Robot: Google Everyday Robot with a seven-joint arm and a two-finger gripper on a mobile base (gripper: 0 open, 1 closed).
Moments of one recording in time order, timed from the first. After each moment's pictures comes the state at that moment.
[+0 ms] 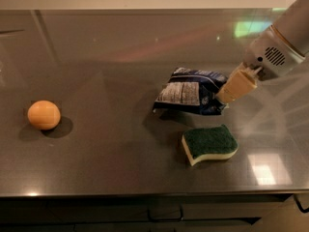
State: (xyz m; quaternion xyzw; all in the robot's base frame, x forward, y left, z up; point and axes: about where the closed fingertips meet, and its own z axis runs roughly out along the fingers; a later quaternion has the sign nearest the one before) arm 0.473 -0.164 0.915 -0.44 0.86 0.21 0.15
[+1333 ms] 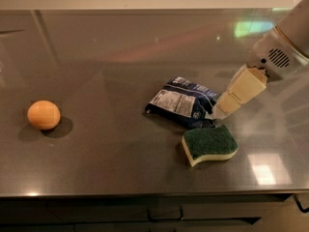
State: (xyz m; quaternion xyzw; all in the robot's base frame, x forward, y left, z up) arm 0.463 -0.167 0.917 -0.43 0.87 0.20 0.15
